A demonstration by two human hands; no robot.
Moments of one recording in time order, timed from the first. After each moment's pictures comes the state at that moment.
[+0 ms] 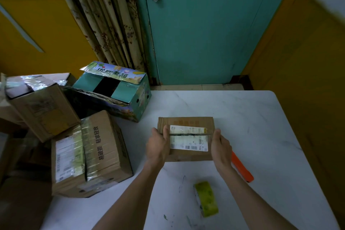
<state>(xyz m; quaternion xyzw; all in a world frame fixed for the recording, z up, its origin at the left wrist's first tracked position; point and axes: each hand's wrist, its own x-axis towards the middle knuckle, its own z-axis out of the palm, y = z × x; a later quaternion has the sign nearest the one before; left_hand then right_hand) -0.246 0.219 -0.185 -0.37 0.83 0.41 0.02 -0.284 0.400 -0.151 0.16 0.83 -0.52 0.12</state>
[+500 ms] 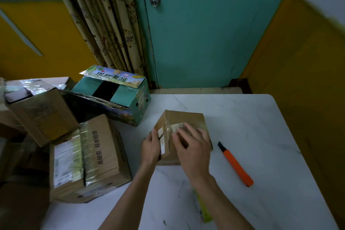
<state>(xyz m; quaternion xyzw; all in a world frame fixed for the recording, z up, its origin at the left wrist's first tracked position) -0.239 0.205 -0.176 -0.42 0.70 0.58 -0.02 -0.252 0.335 -0.127 -0.12 0.91 -0.37 -0.15</state>
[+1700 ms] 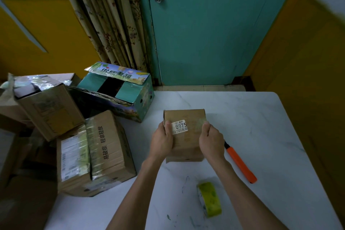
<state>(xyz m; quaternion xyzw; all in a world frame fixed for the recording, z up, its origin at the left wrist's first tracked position) -0.241 0.217 -0.123 -0.29 0.81 0.51 0.01 -0.289 0.360 -0.134 0.03 0.90 -0.43 0.07</state>
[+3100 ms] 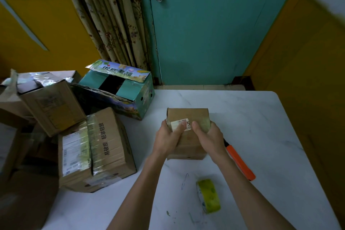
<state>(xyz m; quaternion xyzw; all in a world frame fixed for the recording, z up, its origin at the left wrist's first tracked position) -0.245 0.223 -0.138 -0.29 0.77 0.57 0.03 -0.292 0.371 -0.137 0.05 0.85 -0.50 0.17</state>
